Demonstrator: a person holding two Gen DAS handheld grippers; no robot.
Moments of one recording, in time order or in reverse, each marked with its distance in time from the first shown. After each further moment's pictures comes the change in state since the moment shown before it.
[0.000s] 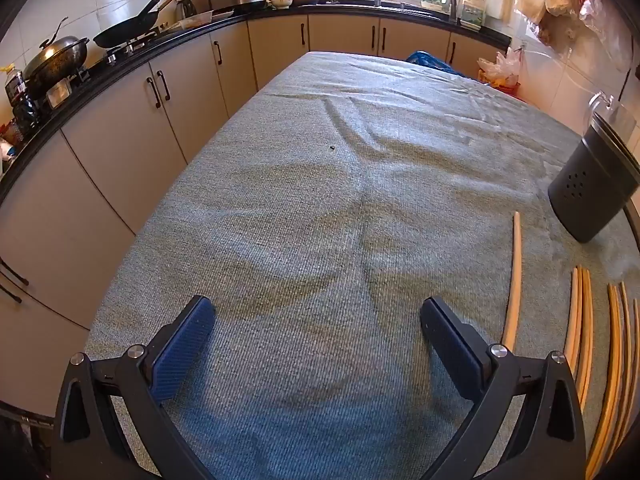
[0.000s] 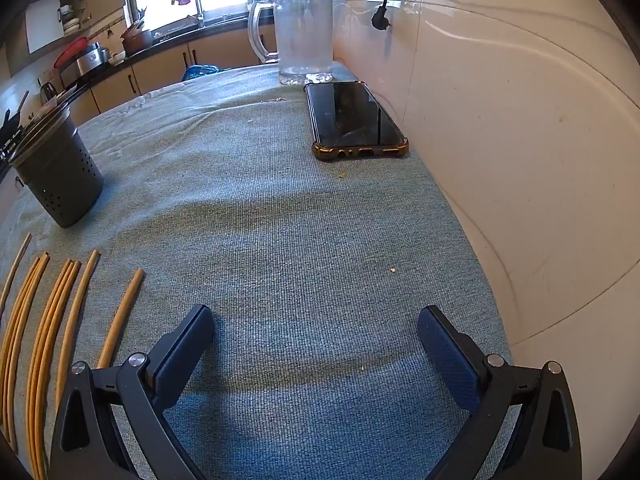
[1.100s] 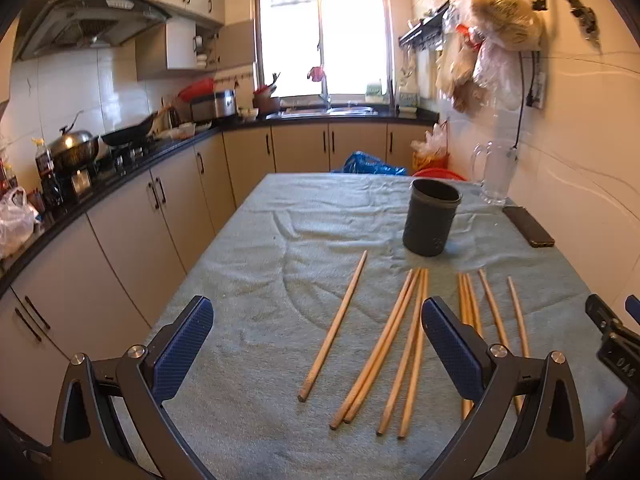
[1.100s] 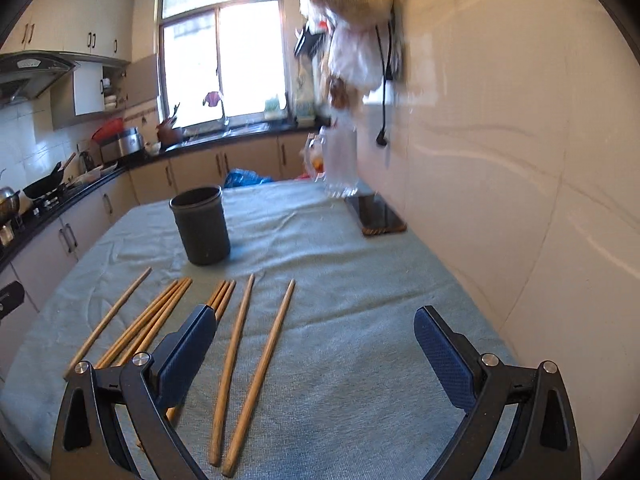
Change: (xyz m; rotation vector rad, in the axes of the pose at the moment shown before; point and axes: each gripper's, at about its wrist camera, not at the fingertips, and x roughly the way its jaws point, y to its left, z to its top) left arm -0.223 -0.051 -0.094 0.104 -0.403 -0.075; right arm -0.181 0.077 -0.103 0.044 -0.452 -0.008
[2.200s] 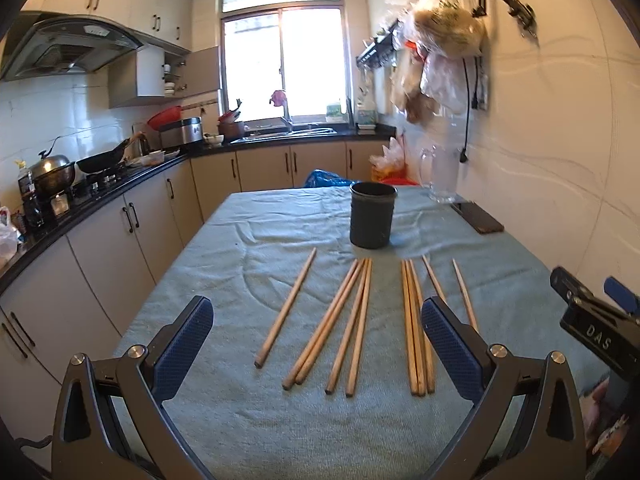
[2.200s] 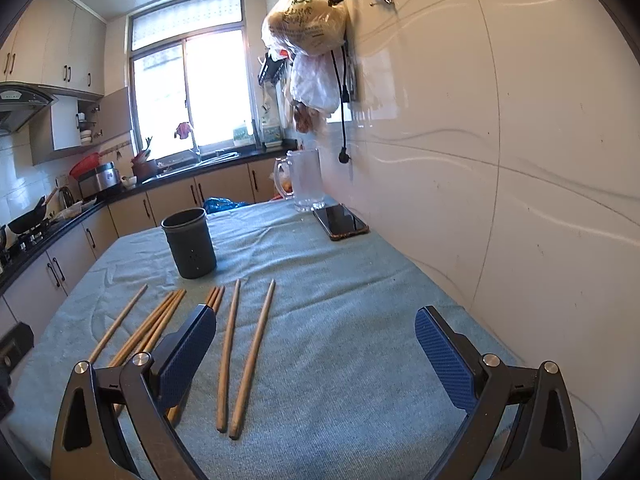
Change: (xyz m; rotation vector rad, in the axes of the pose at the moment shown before) left arm -0.051 -0.026 -0.040 0.073 -0.079 -0.116; right arm -0.054 -0.009 -0.024 0.117 -0.060 -0.075
